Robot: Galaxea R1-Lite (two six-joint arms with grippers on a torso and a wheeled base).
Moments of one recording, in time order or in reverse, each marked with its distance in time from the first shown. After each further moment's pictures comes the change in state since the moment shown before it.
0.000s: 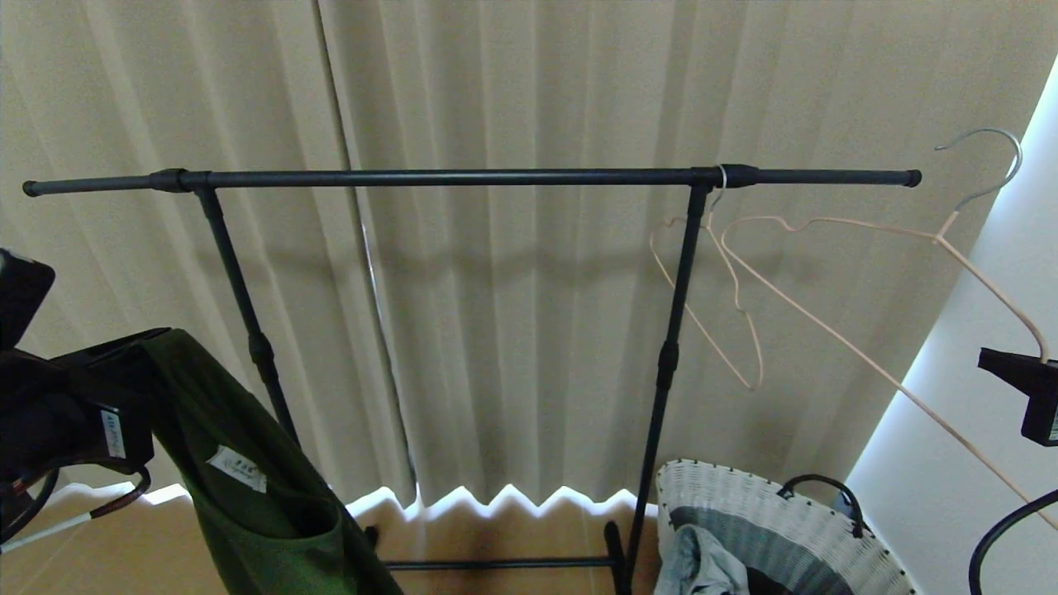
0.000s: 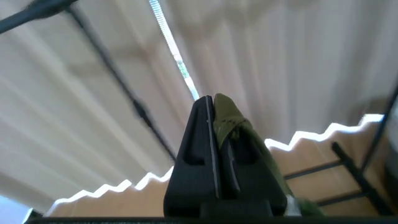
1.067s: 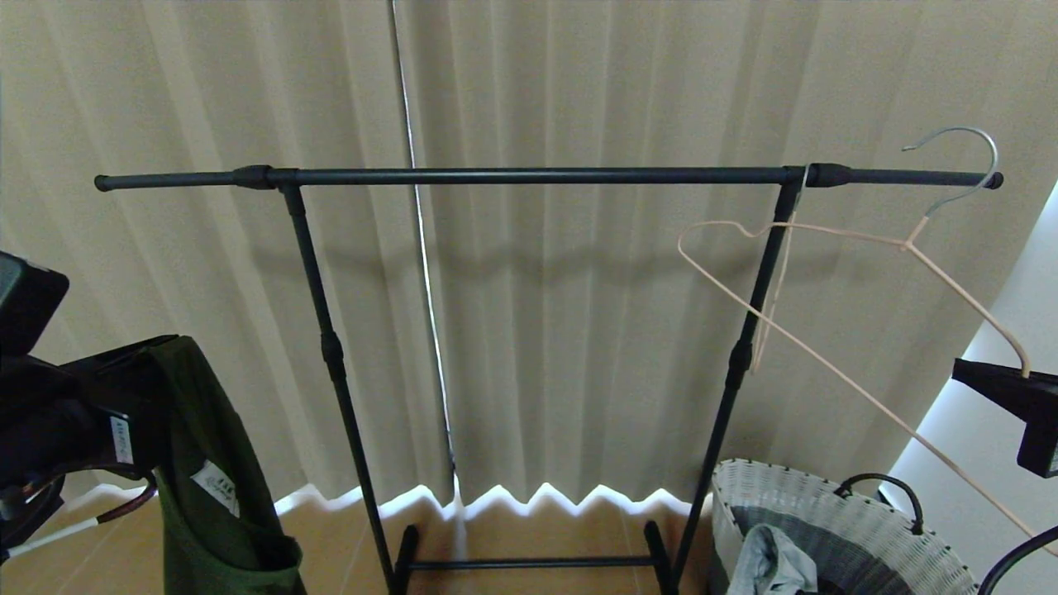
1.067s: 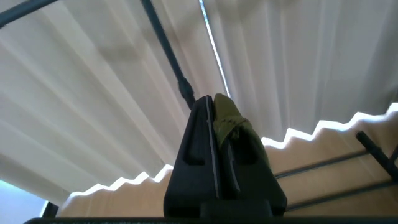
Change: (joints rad) left arm 0.000 0.006 0.010 0.000 0.001 -0.001; right arm 0.135 -0.053 0.033 0.000 0.019 -0.003
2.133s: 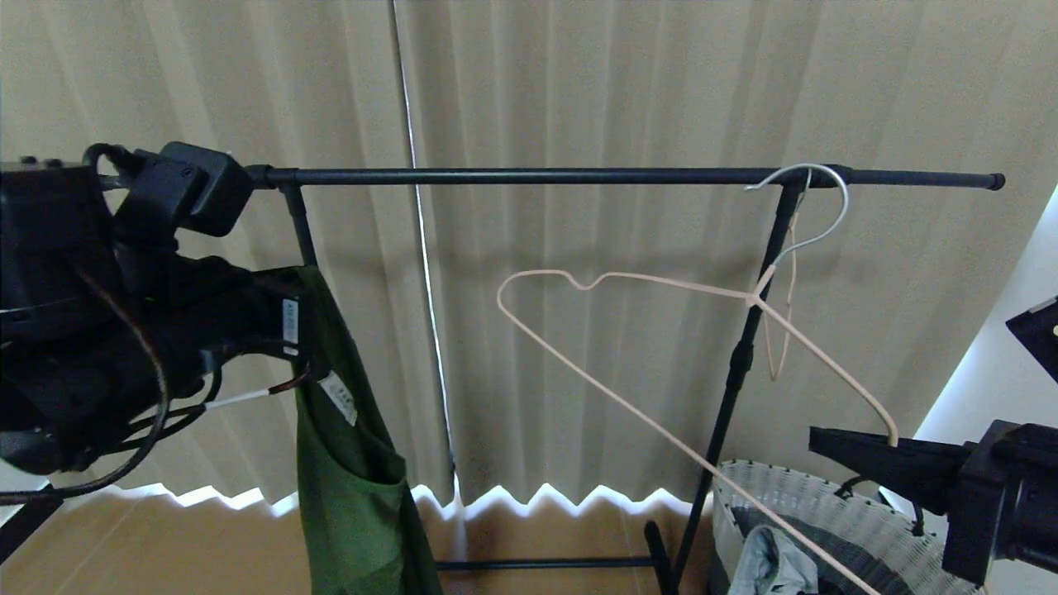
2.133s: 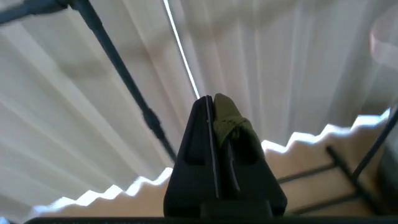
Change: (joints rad) left arm -0.200 0.336 -0.319 0.009 0.161 -0.149; right arm 0.499 0.049 0.012 0.003 0.025 0.279
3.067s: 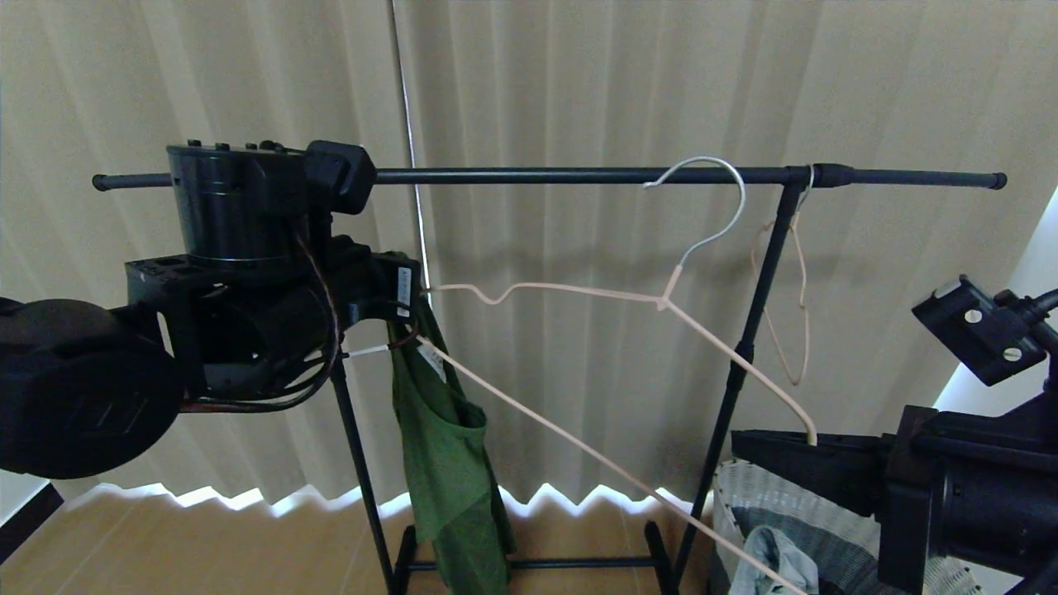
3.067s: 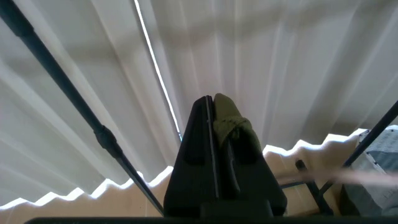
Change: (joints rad) left arm -0.088 0.248 -0.217 0.001 0.069 -0.103; right arm 0.125 0.123 -0.095 -0.017 0.044 0.001
